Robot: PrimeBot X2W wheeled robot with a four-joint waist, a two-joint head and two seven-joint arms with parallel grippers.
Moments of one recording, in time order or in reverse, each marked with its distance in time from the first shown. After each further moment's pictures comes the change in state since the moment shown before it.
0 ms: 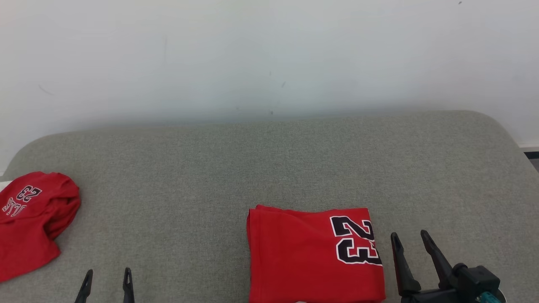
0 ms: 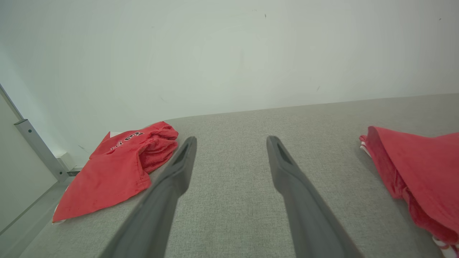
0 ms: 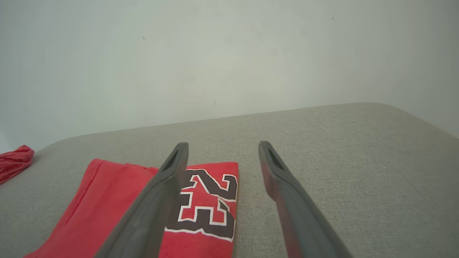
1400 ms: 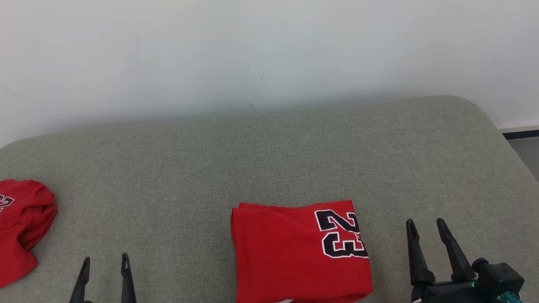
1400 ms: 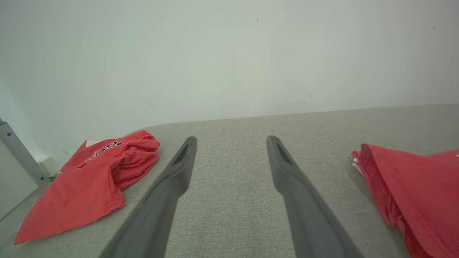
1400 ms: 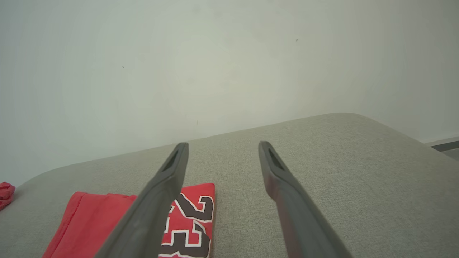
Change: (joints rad) left arm -0.058 -0.037 0.018 0.021 0.002 0.027 0.000; right arm 0.002 -0.002 -0.042 -0.095 0.048 0.000 0.000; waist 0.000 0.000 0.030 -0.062
